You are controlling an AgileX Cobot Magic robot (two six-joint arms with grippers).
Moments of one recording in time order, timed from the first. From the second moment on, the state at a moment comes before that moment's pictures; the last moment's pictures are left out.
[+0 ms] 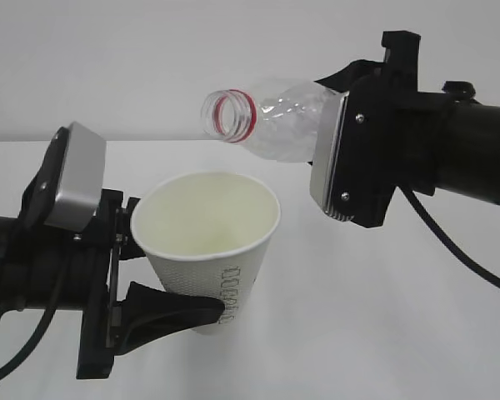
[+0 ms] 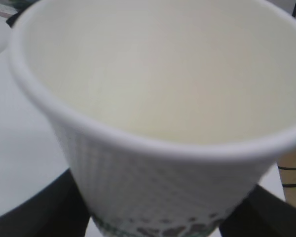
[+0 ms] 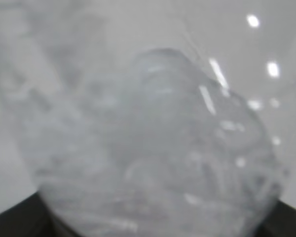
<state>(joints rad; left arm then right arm) -0.45 1.49 -0.54 1.30 -0.87 -0.71 0.53 1.39 -0.71 -0.21 -0.30 -1.04</state>
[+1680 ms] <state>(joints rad) -0.45 1.49 -0.54 1.30 -0.93 -0.73 0.53 1.39 -0.71 -0.13 -0.39 -1.28</state>
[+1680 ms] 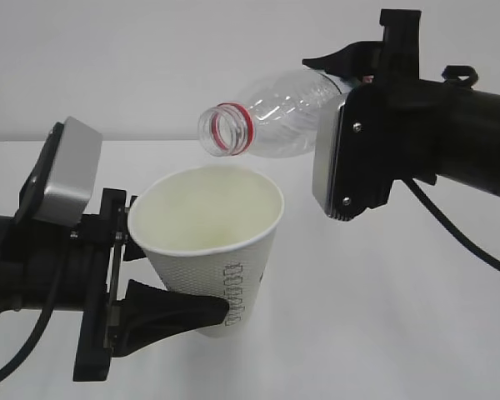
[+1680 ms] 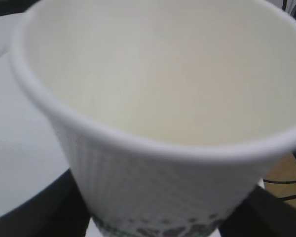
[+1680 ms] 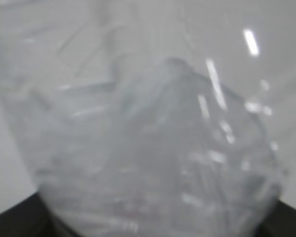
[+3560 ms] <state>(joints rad) -0.45 1.49 -0.54 1.24 -0.93 -0.73 0.41 1.39 -0.66 -0.26 -0.57 -1.12</state>
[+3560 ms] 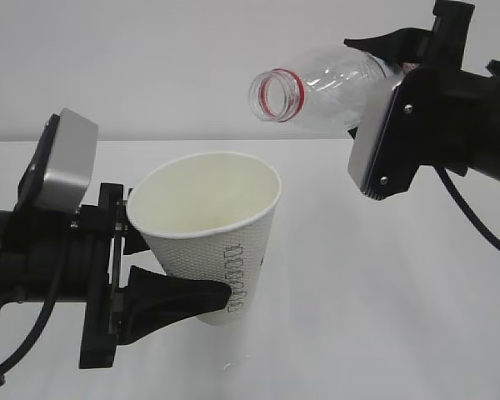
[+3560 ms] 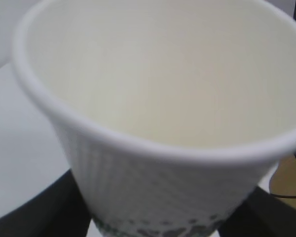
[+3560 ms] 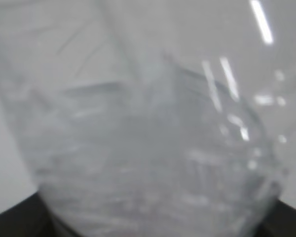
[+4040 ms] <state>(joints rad) -0.45 1.49 -0.54 1.24 -0.97 -0.73 0.41 1.39 -0.66 -0.32 -0.57 -1.11</state>
